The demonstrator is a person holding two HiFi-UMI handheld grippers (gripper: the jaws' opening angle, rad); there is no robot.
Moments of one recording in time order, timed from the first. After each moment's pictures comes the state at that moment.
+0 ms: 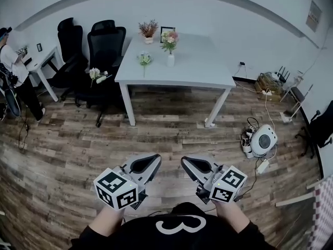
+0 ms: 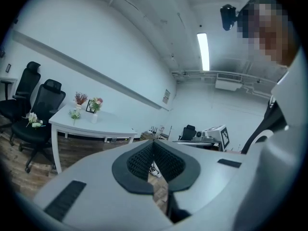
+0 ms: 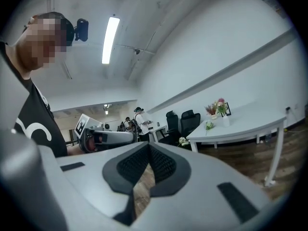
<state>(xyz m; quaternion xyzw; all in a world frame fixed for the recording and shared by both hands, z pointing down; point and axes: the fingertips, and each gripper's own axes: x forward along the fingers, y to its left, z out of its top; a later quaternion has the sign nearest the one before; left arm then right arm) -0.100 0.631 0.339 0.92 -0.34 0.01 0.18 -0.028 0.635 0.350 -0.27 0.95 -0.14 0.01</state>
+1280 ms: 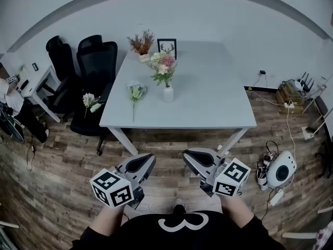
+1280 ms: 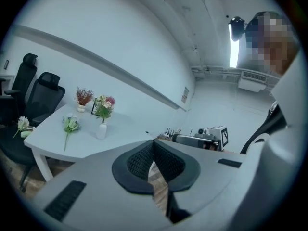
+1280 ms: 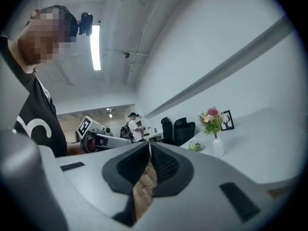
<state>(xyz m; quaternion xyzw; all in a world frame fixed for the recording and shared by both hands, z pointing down) -0.051 0.231 0.348 0.90 -0.39 0.02 0.21 0.041 0.224 0.342 -0.22 0.97 -0.12 0.03</state>
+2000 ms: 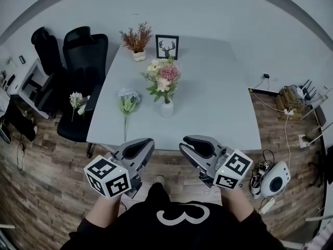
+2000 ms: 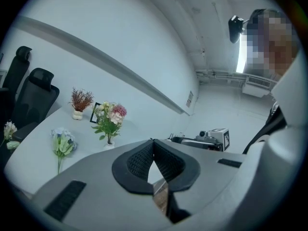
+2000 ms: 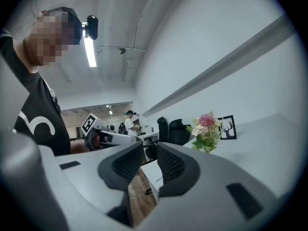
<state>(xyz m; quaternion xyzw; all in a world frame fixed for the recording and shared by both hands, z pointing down) -0.069 0.035 0.338 0.90 -0.38 0.00 0.21 0.016 0.038 0.334 -0.21 0.97 -0.11 0.01</state>
